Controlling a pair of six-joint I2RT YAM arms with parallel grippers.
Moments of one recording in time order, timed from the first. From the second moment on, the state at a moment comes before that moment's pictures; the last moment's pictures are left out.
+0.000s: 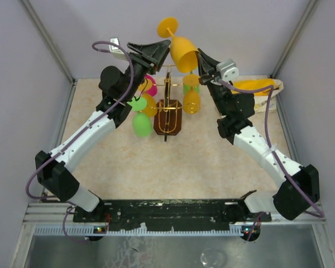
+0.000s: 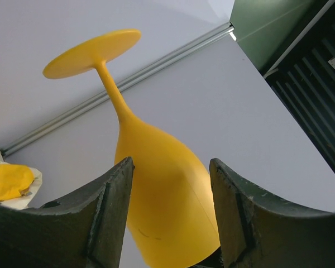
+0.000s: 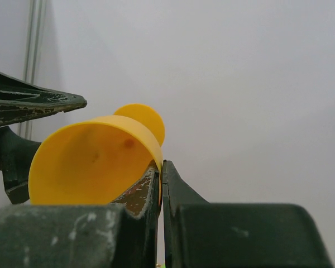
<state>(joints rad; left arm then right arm) -0.61 1.54 1.49 0.52 -0.01 -1.25 0.54 1.30 1.13 0.90 -0.04 -0.26</state>
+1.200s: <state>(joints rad) -0.57 1.54 1.45 0.57 -0.01 -1.26 0.66 1.24 1.07 0.80 -0.07 -0.38</state>
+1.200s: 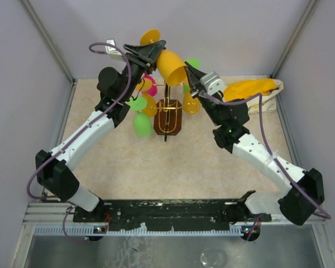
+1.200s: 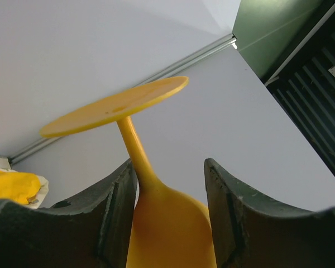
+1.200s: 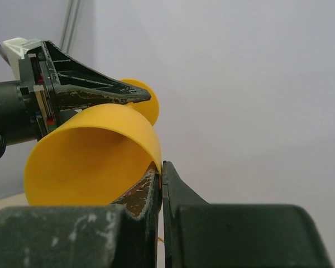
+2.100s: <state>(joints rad) -0.56 1.55 1.45 0.57 -0.04 -1.25 0.80 1.29 1.08 0.85 0.22 -0.64</state>
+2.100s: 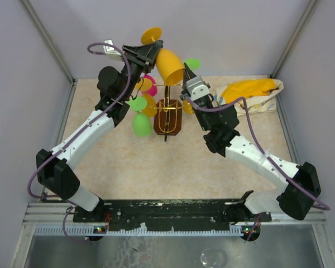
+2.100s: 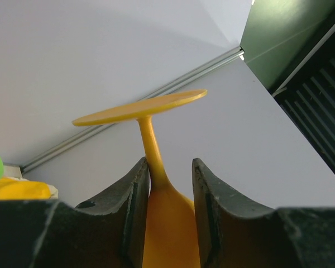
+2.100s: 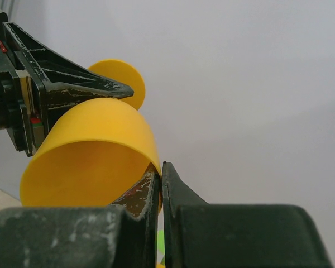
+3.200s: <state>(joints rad) -0.55 1.54 1.44 0.58 0.00 -1.17 0.80 1.29 1.08 0.82 0.29 -0.65</state>
